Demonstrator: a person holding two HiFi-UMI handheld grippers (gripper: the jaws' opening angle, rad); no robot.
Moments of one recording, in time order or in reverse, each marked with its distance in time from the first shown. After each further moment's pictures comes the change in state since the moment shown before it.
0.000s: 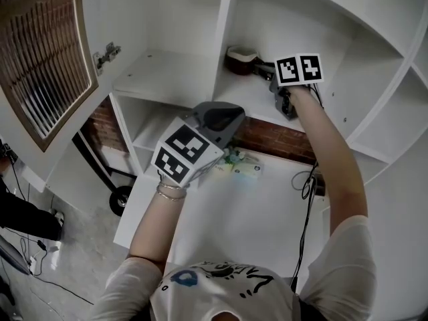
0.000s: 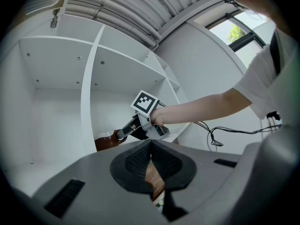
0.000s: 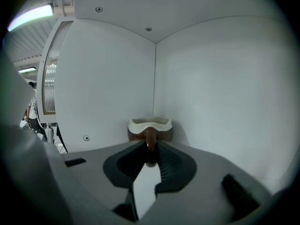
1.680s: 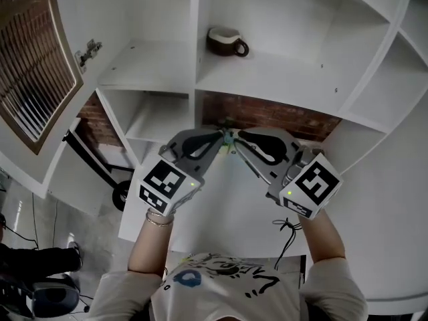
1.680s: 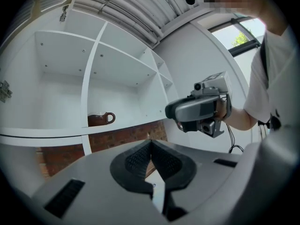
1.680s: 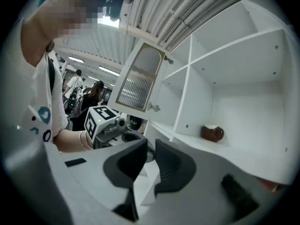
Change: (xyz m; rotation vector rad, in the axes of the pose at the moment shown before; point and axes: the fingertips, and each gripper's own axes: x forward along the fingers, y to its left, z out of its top) left arm -0.048 -0.068 -0.050 -0.087 0.044 -0.054; right arm -0.165 0.225 -0.115 -0.347 -0.323 0.228
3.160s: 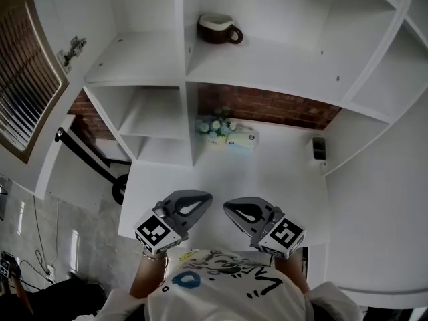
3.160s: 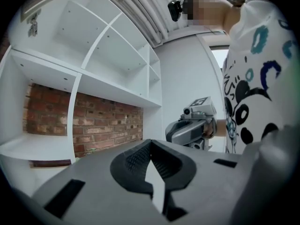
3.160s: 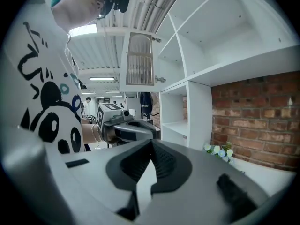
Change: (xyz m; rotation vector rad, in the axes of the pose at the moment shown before) left arm -0.057 -0.104 -0.120 -0.217 0.022 -0.222; right arm -0.025 0.128 -0.151 0.341 0.098 0.102
